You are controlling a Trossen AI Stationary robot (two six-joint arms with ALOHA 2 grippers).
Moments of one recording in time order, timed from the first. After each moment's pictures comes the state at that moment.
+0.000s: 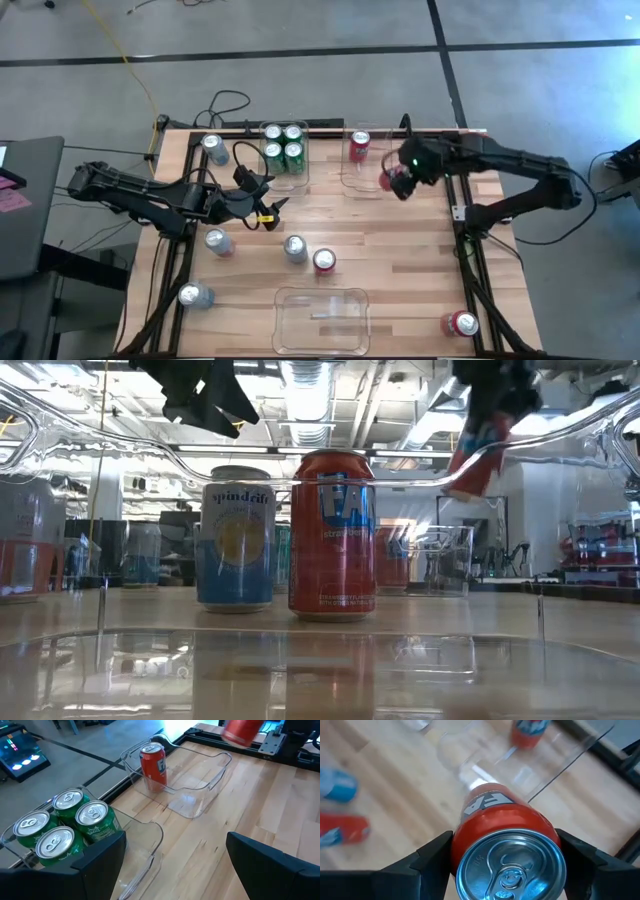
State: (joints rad) left arm -0.16 1.11 0.89 -0.34 -0.74 -0.34; right arm -0.19 1.21 1.33 -1.24 0.25 0.57
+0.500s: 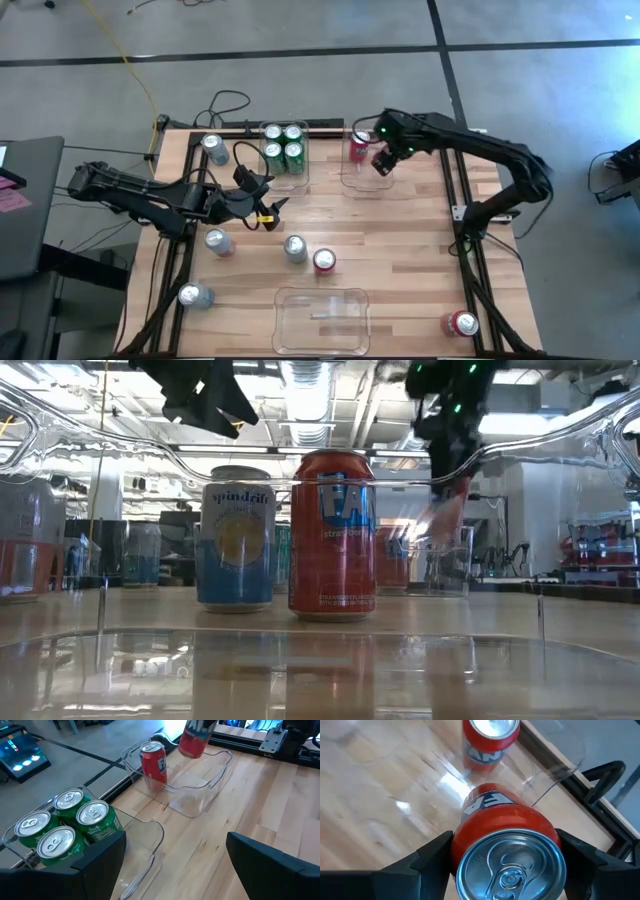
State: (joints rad) left arm -0.16 1.11 0.89 -0.35 -0.74 -0.34; right arm -0.51 1.46 1.34 -1.06 0.25 0.25
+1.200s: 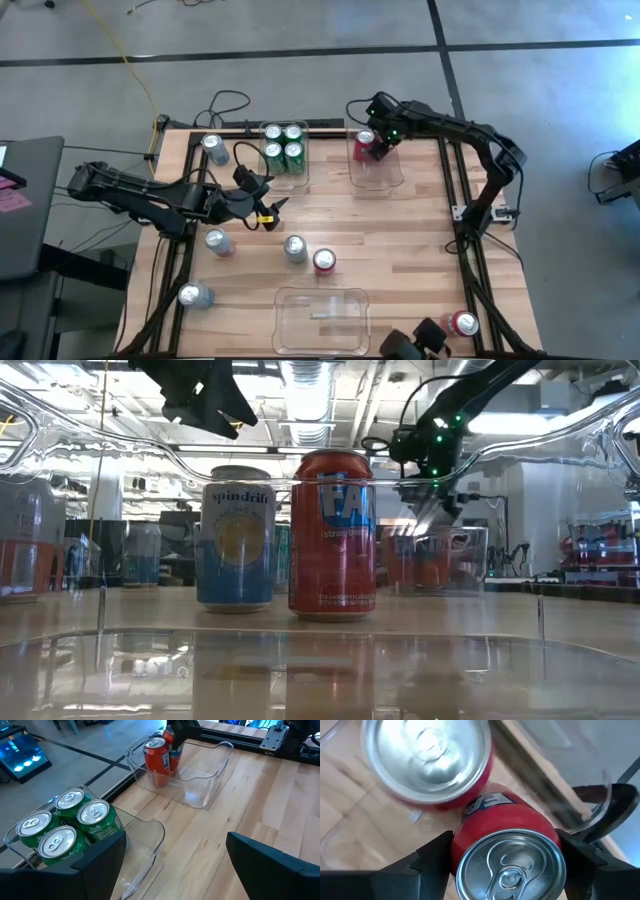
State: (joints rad) left arm -0.16 1.11 0.89 -0.35 -0.74 -0.33; right arm -0.73 1.72 1.34 -0.85 0.20 -0.01
